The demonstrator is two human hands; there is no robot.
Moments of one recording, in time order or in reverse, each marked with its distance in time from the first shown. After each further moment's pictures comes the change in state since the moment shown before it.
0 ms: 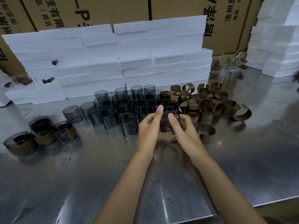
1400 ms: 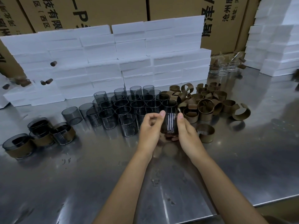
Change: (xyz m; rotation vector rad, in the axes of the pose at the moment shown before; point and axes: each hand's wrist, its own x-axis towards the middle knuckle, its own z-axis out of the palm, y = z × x) left_hand 0.004 -0.006 0.000 0.085 -0.007 0.014; right_hand 0.002 0.002 -0.002 -0.100 -0.007 0.009
